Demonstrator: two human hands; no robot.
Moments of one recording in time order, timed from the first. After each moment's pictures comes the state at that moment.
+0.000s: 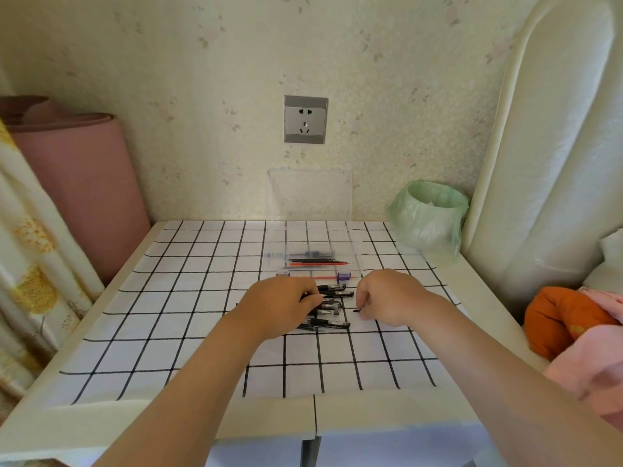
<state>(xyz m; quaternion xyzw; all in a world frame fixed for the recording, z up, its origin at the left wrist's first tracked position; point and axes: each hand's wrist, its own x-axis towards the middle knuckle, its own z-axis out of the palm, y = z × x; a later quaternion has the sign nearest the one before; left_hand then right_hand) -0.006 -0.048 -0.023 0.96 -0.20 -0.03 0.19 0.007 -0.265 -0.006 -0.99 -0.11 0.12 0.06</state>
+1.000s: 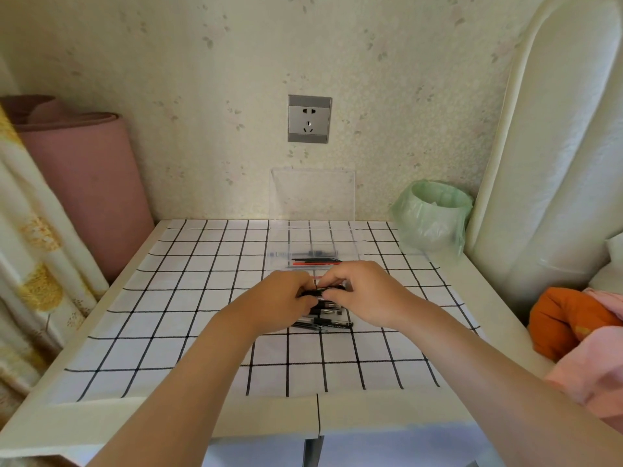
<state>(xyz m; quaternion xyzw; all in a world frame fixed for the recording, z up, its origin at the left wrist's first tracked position) -0.004 -0.041 -0.017 0.93 -0.19 -0.07 0.31 0.001 -0.235 -0.011 -0.92 -0.21 0.02 0.32</state>
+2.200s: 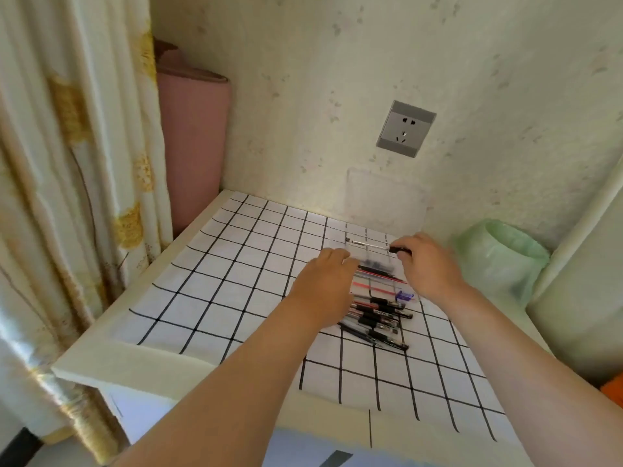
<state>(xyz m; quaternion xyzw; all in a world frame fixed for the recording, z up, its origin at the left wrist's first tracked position) 0.009 -0.013 -0.049 0.95 -0.17 0.14 0.21 0.088 -0.212 -0.006 -0.97 -0.15 -0.13 0.10</state>
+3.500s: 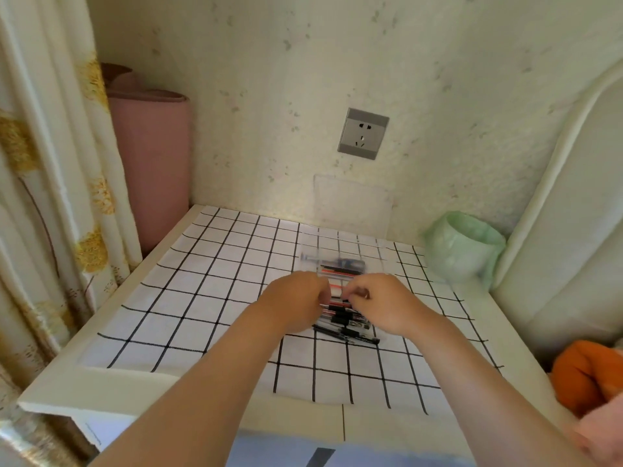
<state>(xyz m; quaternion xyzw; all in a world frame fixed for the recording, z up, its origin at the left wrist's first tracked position) 0.000 -0.015 -0.034 0.96 -0.18 0.02 0.21 0.015 -0.206 -0.010 -0.96 -0.17 0.05 0.22</state>
